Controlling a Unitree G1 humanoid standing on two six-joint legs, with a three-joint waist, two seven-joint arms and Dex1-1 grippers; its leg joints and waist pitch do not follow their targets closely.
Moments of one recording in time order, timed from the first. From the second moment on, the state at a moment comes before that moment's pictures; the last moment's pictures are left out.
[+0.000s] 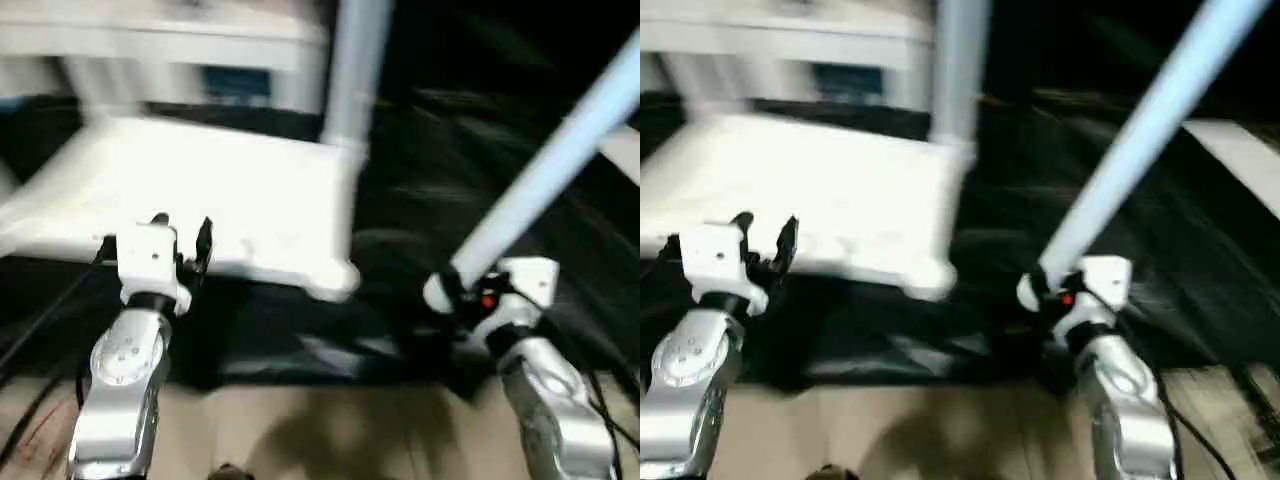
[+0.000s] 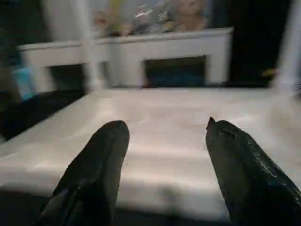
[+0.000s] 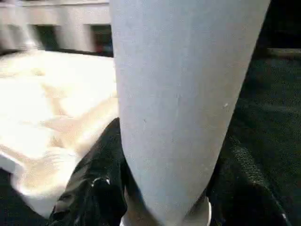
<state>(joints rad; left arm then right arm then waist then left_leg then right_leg) -0.03 0.18 0.11 -0.19 -0.02 0.17 -0.10 -0.05 -0.10 -0.12 -0.08 0.23 0.23 0.31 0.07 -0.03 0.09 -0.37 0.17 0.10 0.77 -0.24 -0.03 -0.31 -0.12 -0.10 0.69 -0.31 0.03</state>
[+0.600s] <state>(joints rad) -0.11 0.21 0.11 -0.13 -0.03 0.18 -0.13 -0.08 -0.09 -0.09 -0.03 0.22 0.21 0.29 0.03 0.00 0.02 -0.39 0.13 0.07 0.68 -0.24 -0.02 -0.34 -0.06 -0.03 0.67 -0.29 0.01</state>
